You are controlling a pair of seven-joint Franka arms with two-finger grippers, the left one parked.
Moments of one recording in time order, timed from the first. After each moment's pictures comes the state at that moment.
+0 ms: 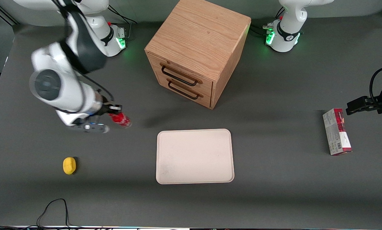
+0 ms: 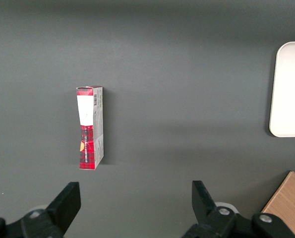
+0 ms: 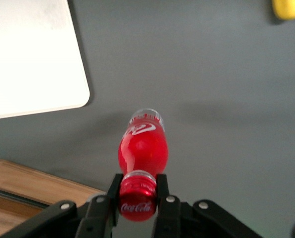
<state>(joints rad) 0.06 0.31 0.28 -1.44 -0.02 1.53 0.48</state>
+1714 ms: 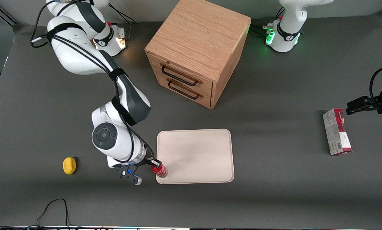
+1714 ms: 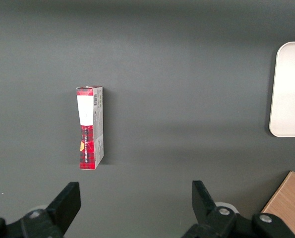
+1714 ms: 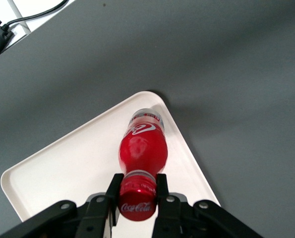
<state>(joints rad) 0.28 0.95 0.28 -0.89 -0.15 1.94 0.98</state>
